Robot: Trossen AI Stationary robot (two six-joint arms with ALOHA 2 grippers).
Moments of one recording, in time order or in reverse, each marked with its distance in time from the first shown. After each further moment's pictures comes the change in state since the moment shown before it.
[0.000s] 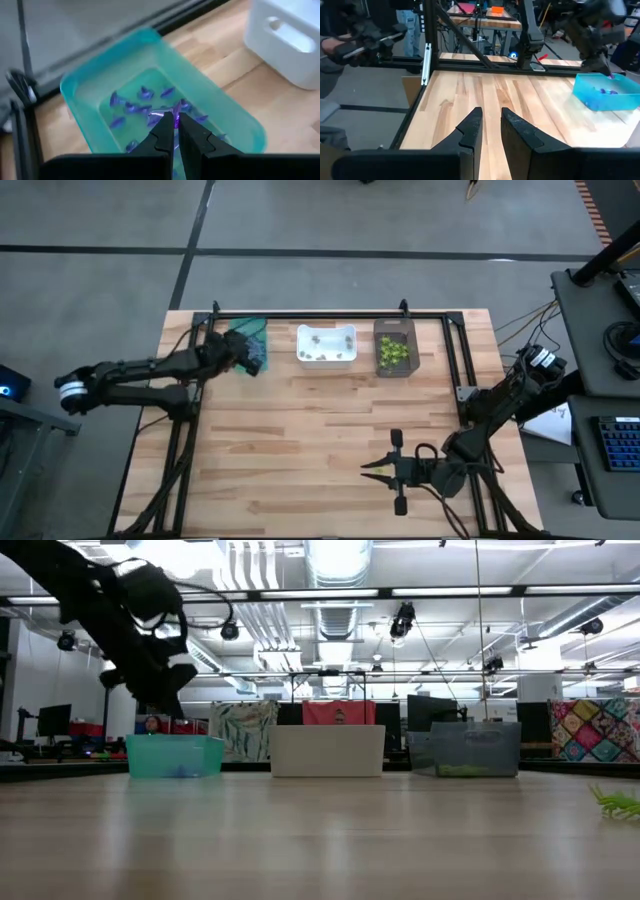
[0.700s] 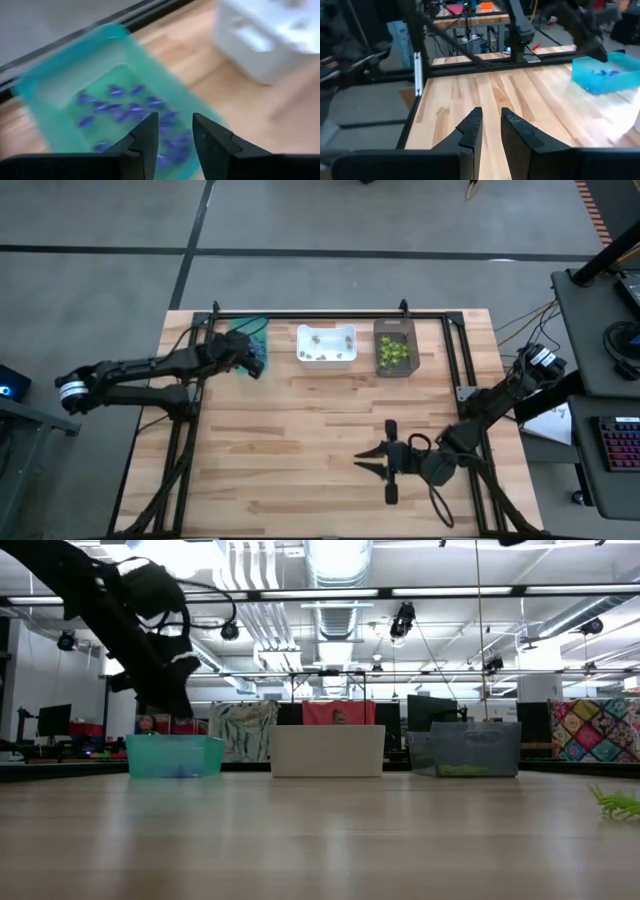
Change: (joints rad) left arm 0.022 0.017 0.023 -0.002 0.140 -0.024; right arm -0.084 -0.008 0.000 -0.006 -0.043 0.143
